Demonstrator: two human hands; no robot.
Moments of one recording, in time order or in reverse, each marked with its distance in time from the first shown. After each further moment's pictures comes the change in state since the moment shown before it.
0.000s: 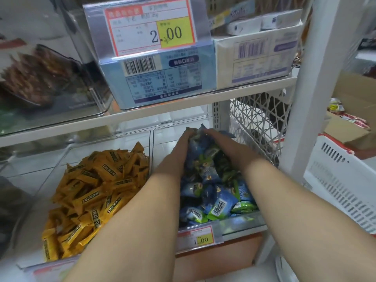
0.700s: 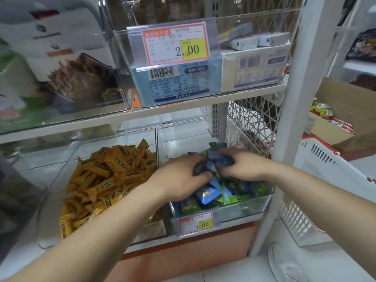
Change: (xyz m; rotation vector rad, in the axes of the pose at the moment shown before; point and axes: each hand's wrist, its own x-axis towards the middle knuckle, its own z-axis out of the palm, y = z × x) left_hand -0.122 0.000 -0.038 1.366 -0.185 0.563; right_hand -0.108 0.002 -0.002 -0.957 -0.015 -0.376
